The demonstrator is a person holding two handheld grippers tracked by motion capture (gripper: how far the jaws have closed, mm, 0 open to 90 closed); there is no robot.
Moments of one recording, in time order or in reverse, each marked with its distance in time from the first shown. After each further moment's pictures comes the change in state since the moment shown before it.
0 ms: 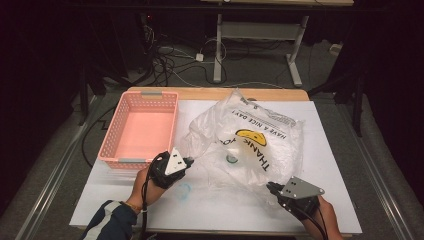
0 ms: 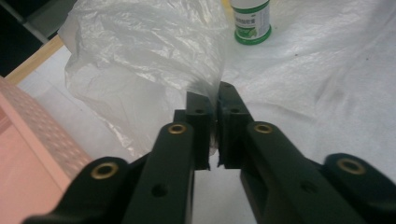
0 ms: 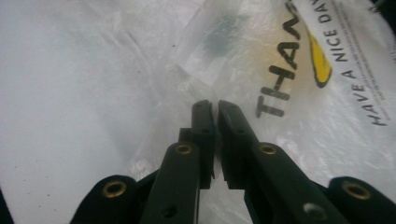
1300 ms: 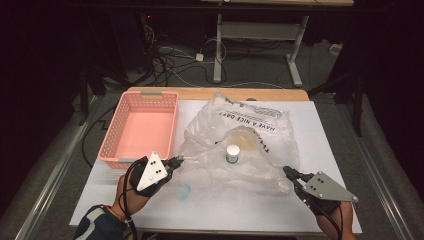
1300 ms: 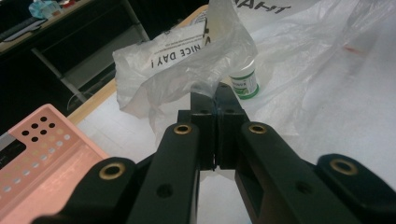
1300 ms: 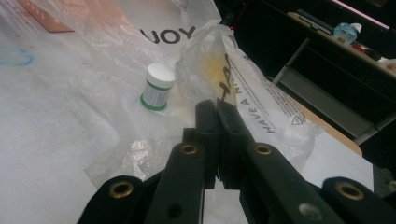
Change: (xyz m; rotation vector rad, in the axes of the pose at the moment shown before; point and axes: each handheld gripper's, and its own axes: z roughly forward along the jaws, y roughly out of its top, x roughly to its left) left arm -0.006 0.005 -0.067 -0.206 0.056 0.027; right arm -0.018 0.011 -0.041 -0.213 -0.204 0.012
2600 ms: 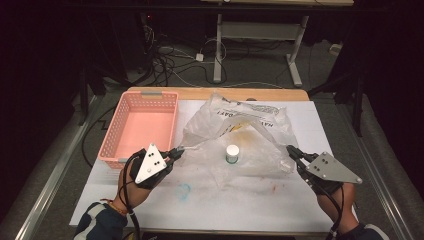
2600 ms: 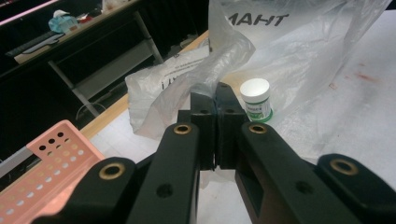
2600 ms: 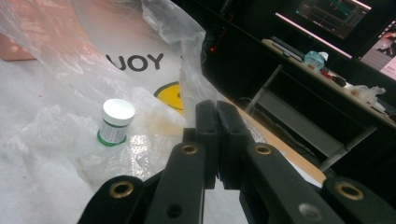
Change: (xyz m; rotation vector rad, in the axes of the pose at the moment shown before) left arm 0.011 0.013 0.001 -0.065 0.032 -0.023; right arm -0.030 0.025 0.014 -0.078 -0.073 -0.035
